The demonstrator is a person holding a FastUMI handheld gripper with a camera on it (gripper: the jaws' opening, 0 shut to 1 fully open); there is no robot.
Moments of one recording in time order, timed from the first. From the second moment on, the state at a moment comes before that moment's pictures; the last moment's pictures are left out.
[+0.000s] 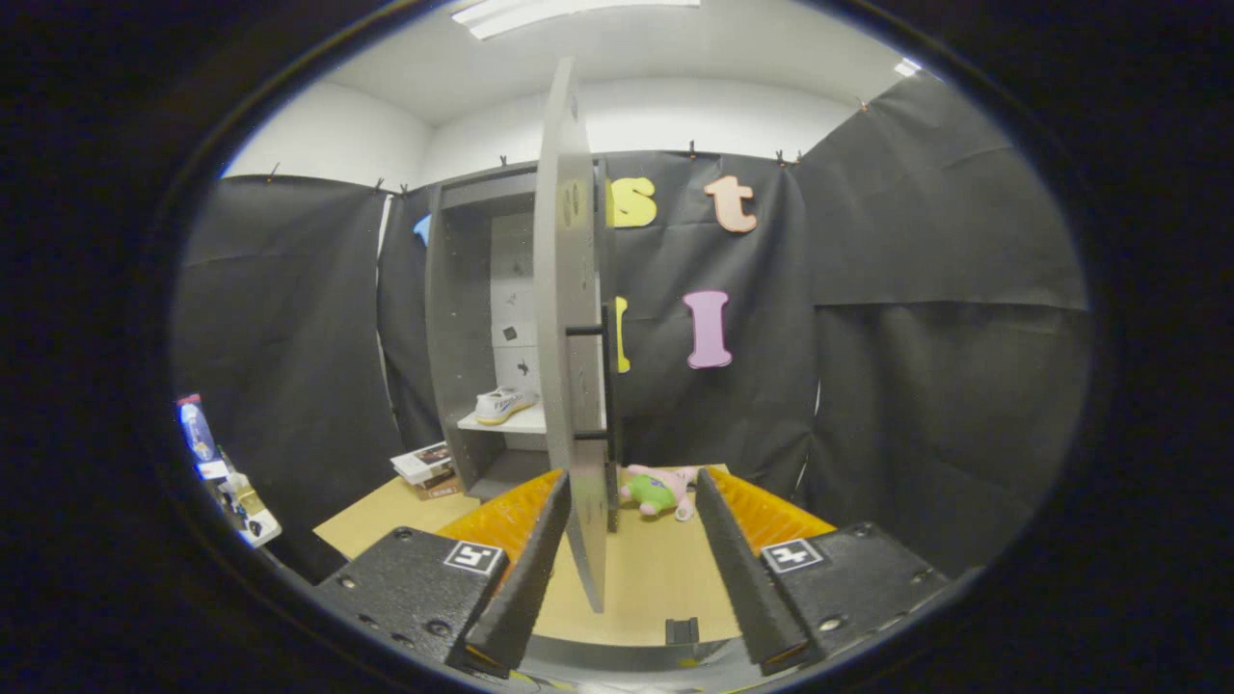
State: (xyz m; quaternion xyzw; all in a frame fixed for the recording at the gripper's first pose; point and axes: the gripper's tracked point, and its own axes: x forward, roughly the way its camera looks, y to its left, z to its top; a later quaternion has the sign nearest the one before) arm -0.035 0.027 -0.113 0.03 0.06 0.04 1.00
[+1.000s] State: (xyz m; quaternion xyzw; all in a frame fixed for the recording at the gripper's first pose) arm 0.060 0.313 -0.406 0.00 0.23 0.09 0.97
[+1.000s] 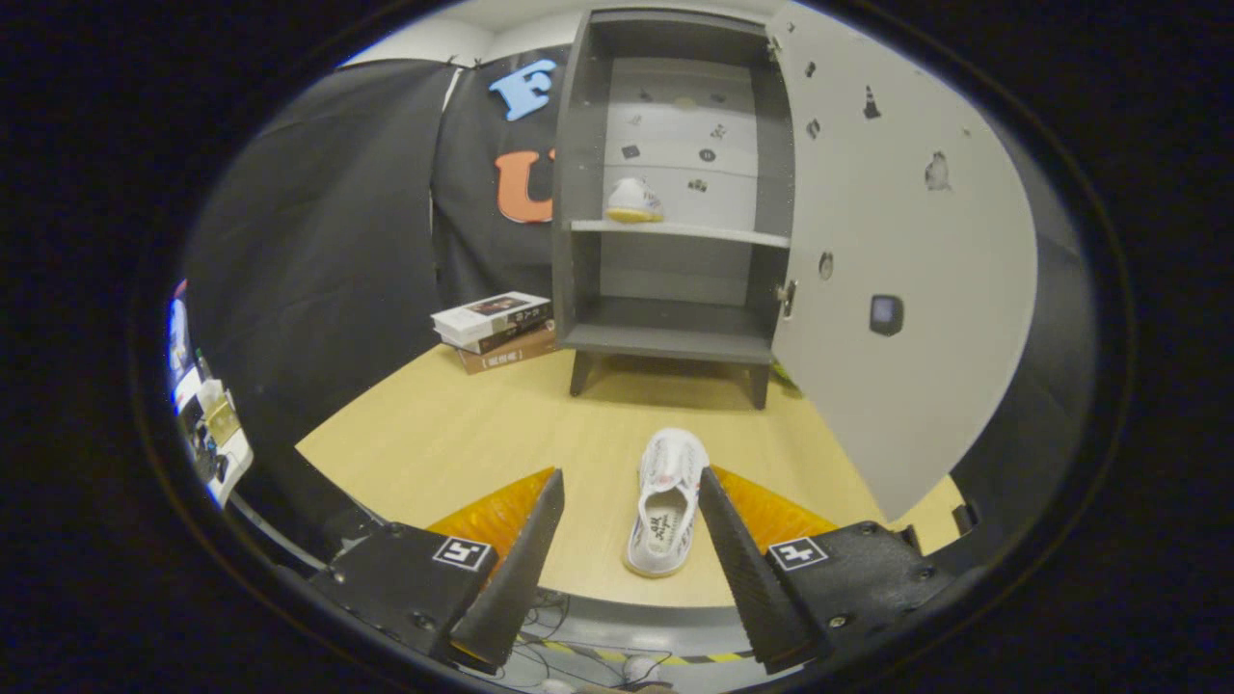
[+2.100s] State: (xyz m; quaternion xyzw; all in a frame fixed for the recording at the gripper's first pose) arm 0.195 0.329 -0.540 0.05 0.33 0.04 0.94
